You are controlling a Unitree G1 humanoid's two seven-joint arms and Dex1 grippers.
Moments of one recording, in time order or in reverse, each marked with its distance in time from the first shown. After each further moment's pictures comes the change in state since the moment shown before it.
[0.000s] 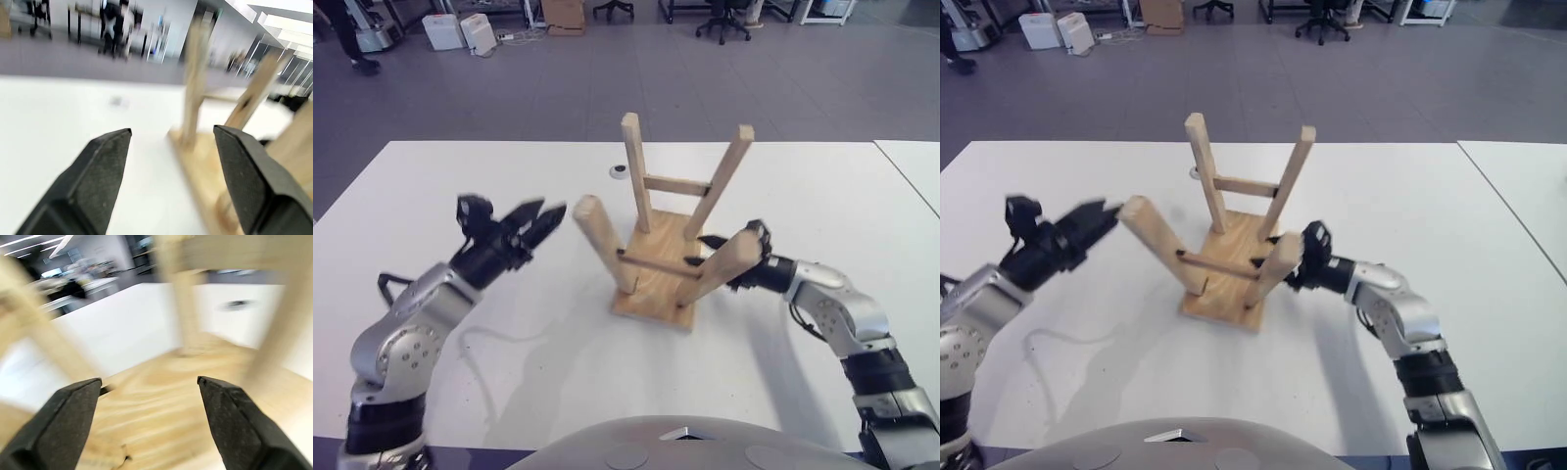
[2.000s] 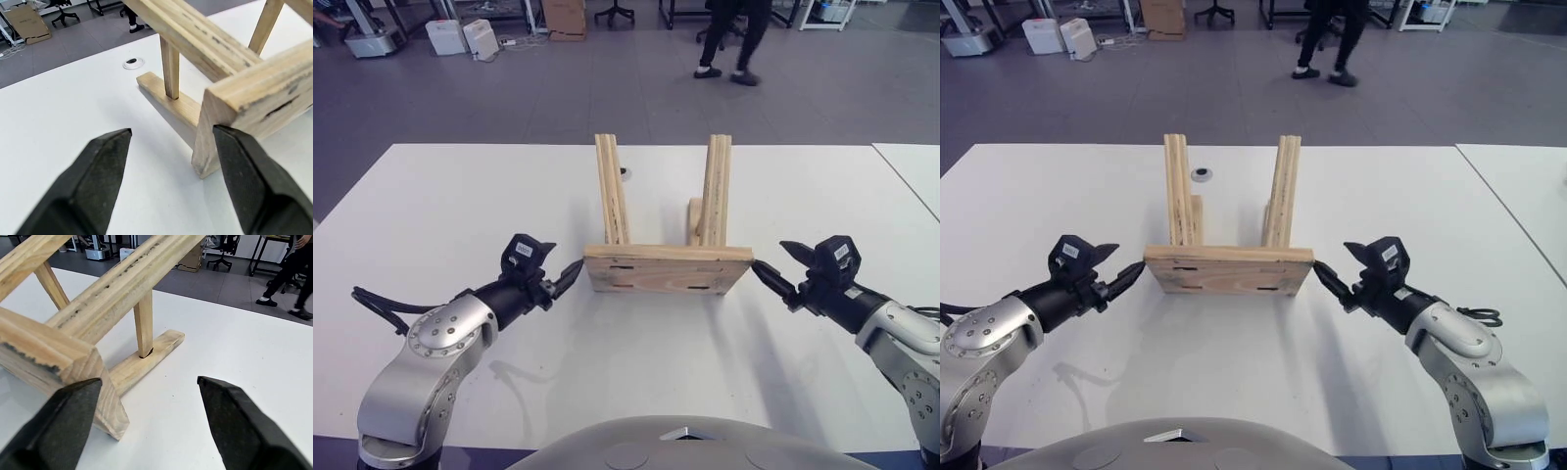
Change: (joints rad) left arm -0.015 -0.113 -0.090 -0.510 0.462 0.451 0.082; right arm 0.343 -0.062 -0.460 -0.495 -0.045 0.279 -0.428
